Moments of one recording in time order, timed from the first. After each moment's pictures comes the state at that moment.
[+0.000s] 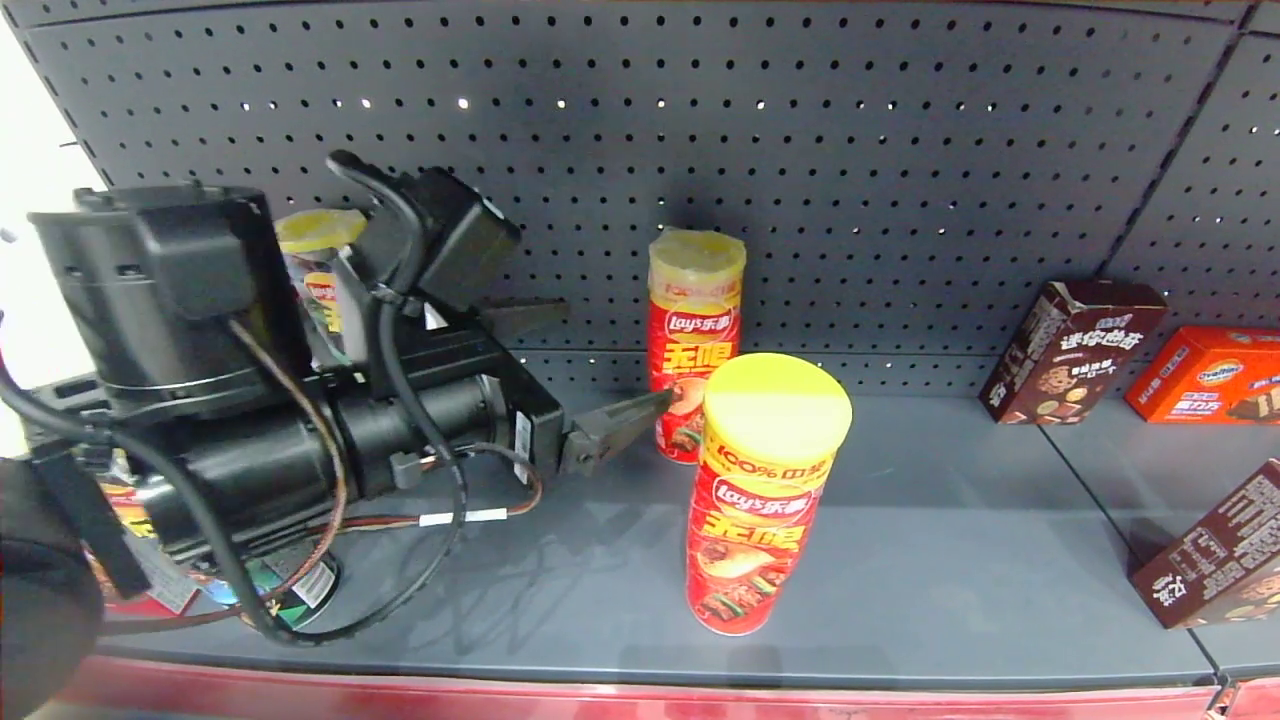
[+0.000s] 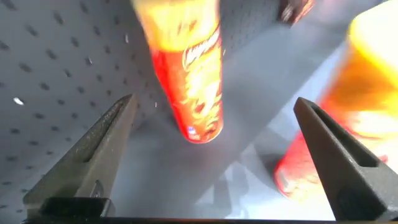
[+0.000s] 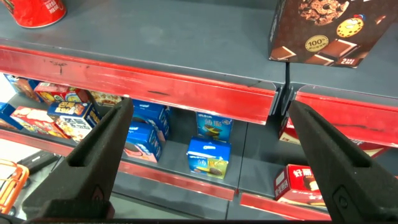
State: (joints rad) left arm -0.61 1.51 -0.85 -0.60 -0.17 0.20; right arm 0.23 0.10 0.00 0.00 0.00 0.00
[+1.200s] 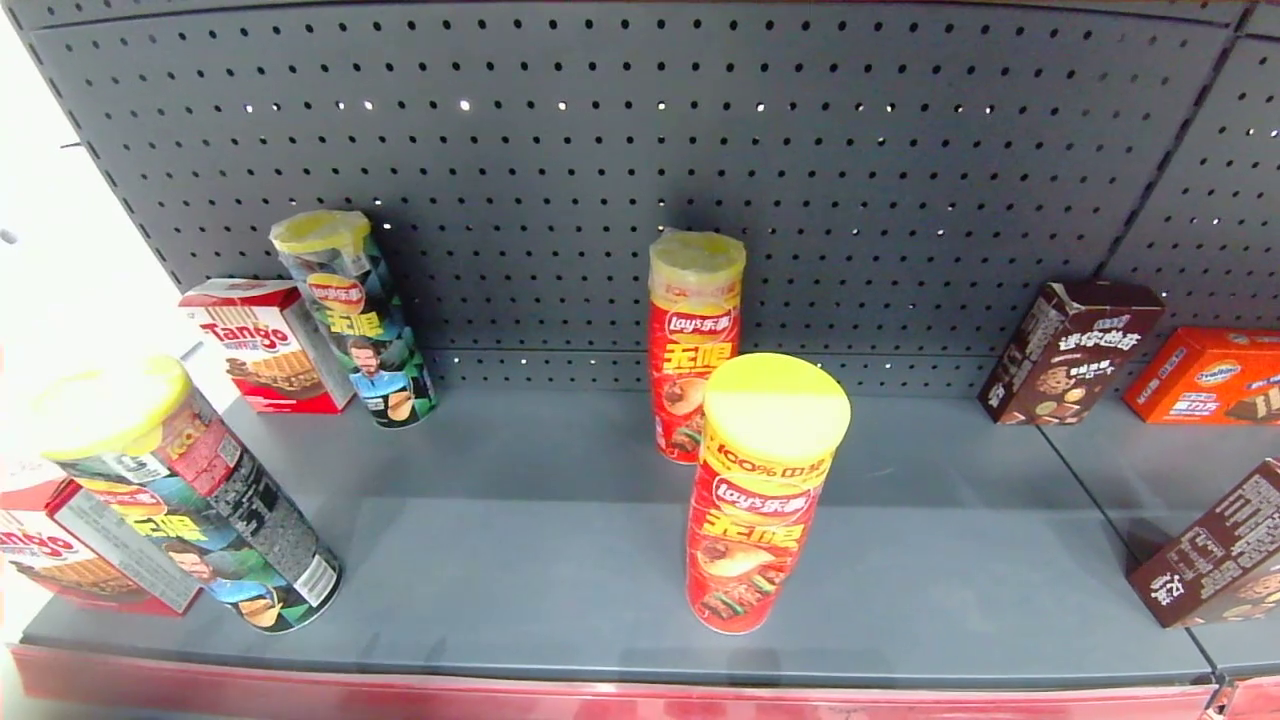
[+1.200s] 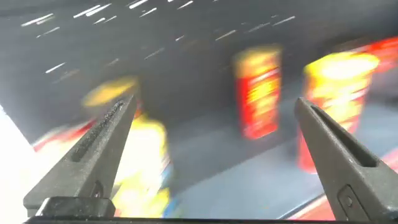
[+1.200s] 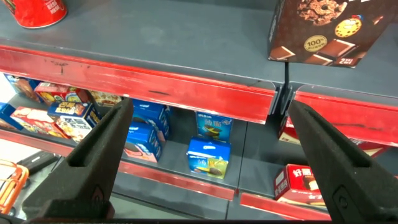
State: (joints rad) left arm -0.21 0.51 -0.31 -0.53 -0.18 0.14; right arm 0.23 0.10 0.00 0.00 0.00 0.00
